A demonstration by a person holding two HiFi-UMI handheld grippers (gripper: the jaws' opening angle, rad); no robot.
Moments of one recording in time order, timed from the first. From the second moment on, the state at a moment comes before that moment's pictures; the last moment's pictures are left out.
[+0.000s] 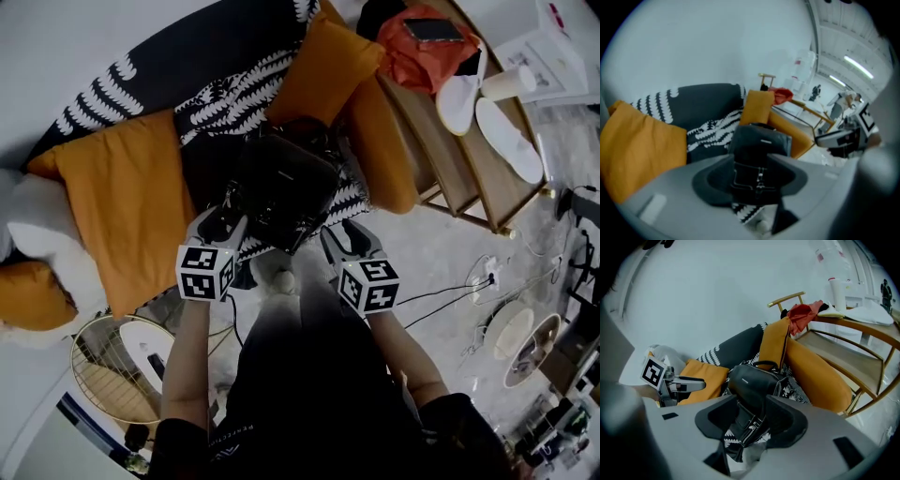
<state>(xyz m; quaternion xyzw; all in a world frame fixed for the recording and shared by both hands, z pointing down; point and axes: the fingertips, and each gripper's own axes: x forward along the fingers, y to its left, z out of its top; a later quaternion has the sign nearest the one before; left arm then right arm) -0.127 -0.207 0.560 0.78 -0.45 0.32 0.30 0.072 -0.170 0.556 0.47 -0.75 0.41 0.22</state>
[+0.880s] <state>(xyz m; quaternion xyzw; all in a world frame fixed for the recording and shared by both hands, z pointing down) -0.124 -0.271 0.657 0.77 -0.39 0.39 0.33 0.069 -0.200 0.663 0.45 -0.70 0.50 0.22</state>
